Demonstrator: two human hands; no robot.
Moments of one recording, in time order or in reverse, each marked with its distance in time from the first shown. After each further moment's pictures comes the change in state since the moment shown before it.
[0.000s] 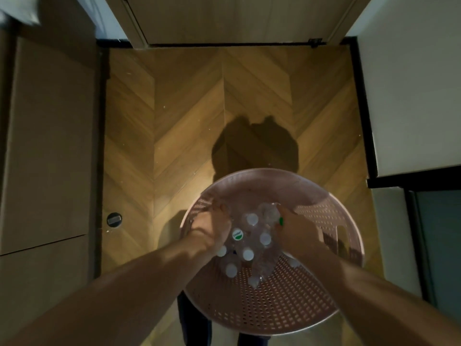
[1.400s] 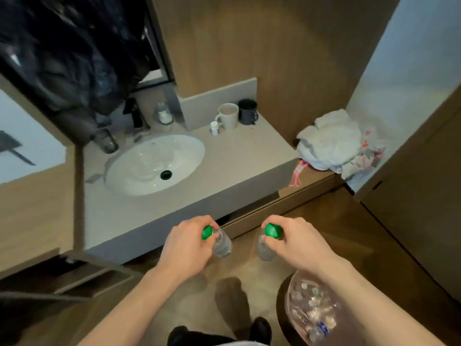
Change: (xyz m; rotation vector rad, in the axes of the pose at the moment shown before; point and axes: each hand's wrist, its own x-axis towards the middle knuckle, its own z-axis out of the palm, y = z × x) left_hand -0.859 0.099 -0.185 -0.767 0.941 -1.054; right_hand -0.690 -0.224 -0.337 -0.421 -0.144 -1.406
